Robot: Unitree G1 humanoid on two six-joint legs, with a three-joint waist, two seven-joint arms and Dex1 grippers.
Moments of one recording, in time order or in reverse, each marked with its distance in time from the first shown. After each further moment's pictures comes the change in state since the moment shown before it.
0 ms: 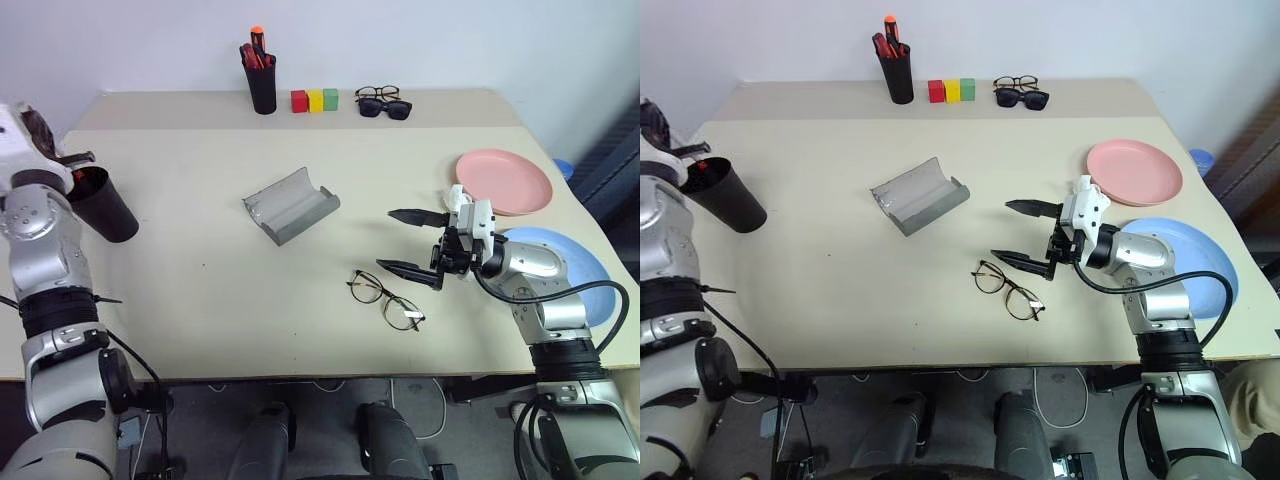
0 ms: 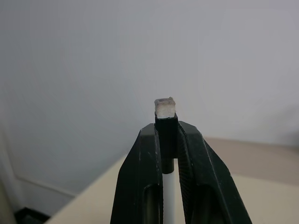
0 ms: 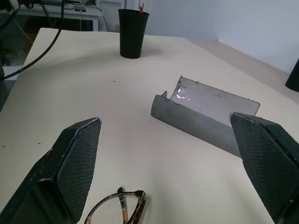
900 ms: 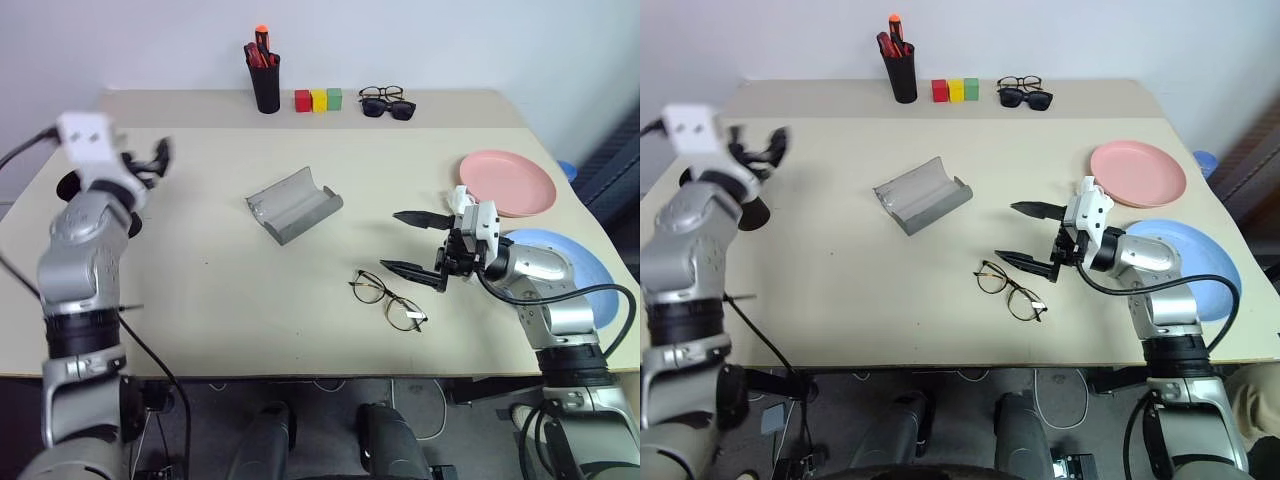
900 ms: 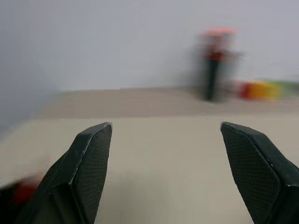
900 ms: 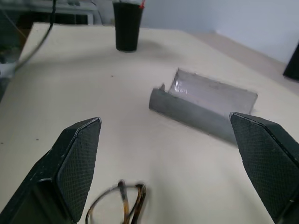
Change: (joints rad) left arm -0.034 0.028 -0.275 -0.471 -0.265 0.593 -0.401; right arm 0.059 -0.053 -0.021 -0.059 0.000 0.069 -0.035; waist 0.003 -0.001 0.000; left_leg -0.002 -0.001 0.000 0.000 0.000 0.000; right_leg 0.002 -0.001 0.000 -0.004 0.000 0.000
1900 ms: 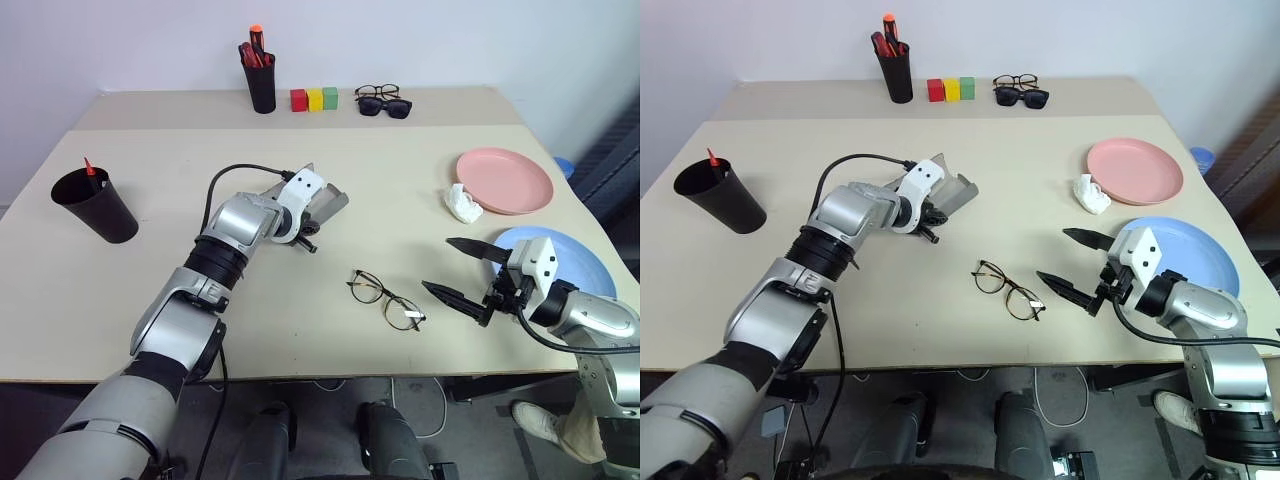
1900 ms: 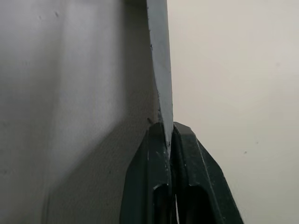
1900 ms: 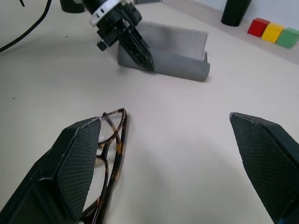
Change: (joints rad) left arm -0.312 -0.306 -0.530 0.570 0.324 0.191 -0.270; right arm 0.354 -0.072 -0.193 -0.282 0.019 0.072 -0.172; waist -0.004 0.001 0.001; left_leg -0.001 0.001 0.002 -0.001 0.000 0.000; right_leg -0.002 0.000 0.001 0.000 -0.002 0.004
